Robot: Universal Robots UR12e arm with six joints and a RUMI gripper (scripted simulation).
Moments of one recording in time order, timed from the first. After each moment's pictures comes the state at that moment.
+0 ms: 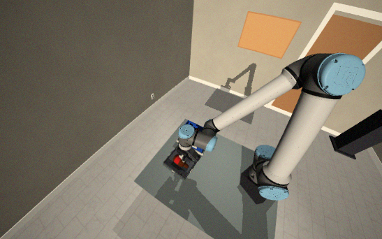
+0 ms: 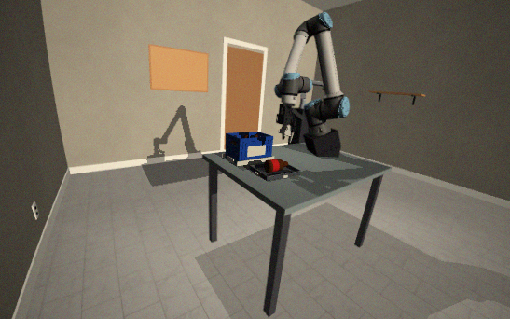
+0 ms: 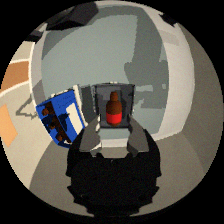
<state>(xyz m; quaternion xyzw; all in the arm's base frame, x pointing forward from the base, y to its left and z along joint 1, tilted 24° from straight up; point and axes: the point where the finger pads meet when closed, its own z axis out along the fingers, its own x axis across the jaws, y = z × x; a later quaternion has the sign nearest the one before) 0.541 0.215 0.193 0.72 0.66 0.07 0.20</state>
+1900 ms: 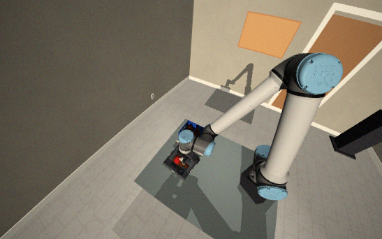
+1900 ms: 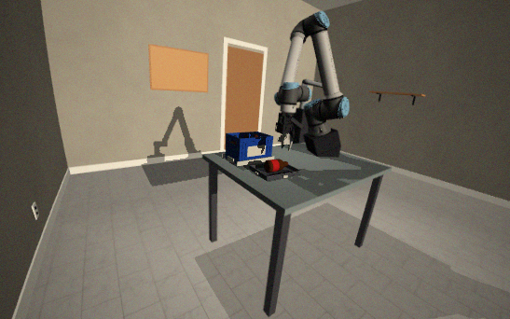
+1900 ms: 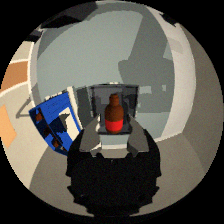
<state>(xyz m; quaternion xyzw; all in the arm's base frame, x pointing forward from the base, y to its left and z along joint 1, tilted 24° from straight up) 0.559 0.206 0.147 0.72 0.66 0.07 0.20</state>
